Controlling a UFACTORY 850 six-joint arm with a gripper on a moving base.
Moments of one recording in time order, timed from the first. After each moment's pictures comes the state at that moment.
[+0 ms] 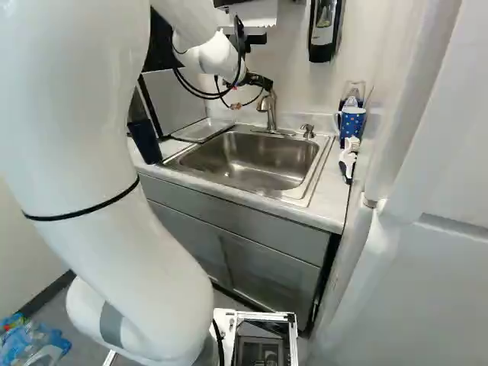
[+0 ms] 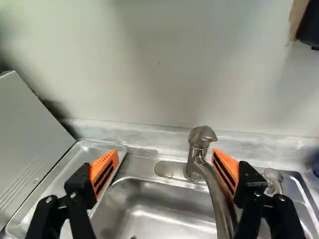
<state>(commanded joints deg) -8.5 -7.2 -68.7 5.7 7.2 0.0</state>
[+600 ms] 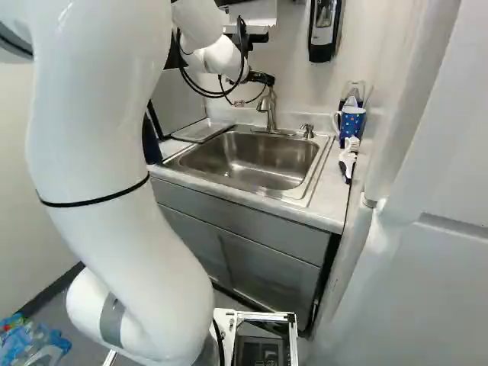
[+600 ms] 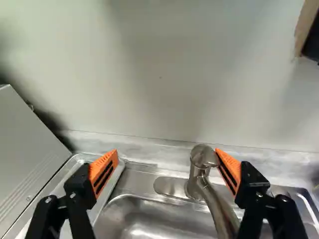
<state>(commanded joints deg) -8.3 -11.0 -72.8 5.7 10.6 0.0</state>
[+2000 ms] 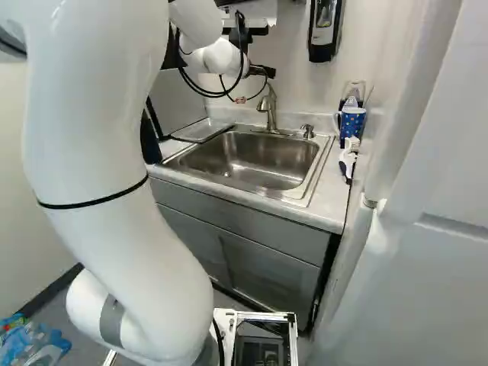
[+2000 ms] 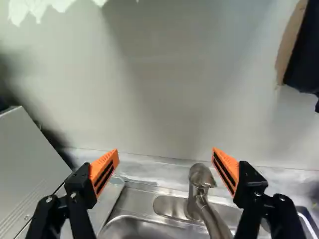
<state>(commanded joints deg) -8.8 -9.2 -70.9 5.7 17.2 0.0</state>
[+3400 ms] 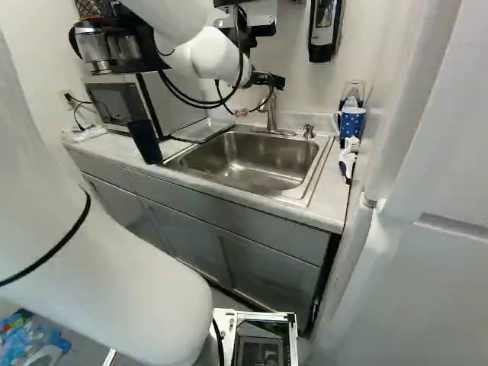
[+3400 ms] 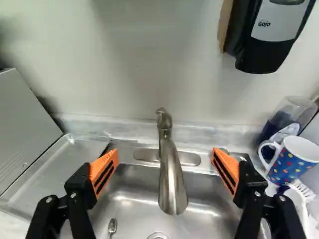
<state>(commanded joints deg) -13.8 10.2 -51.6 1.9 9.0 0.0</state>
